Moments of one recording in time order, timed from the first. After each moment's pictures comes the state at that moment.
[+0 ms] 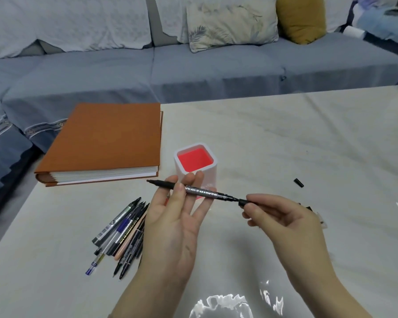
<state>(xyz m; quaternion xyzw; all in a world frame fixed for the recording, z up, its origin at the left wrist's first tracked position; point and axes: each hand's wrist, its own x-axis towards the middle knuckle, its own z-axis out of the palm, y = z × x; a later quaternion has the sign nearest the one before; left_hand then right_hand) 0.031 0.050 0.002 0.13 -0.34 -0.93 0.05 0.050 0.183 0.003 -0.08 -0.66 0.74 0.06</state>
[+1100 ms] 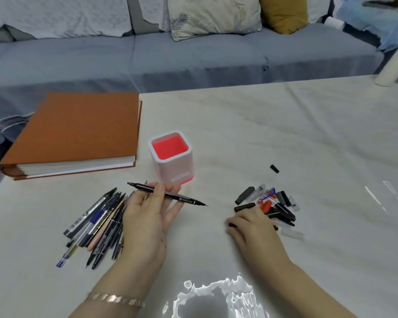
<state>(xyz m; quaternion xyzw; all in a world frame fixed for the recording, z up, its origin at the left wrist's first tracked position) 0.028 0.056 -0.043 0.20 -0.48 -0.85 0.06 0.048 0.234 -0.119 0.09 -0.97 0.22 0.10</state>
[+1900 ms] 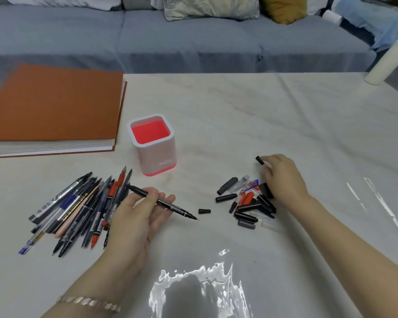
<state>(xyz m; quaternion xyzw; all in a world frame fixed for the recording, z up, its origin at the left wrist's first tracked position) 0.039 0.069 -0.071 0.25 -0.51 -0.82 -0.01 -0.041 0.337 -0.106 -0.05 -0.98 0.18 0.07</state>
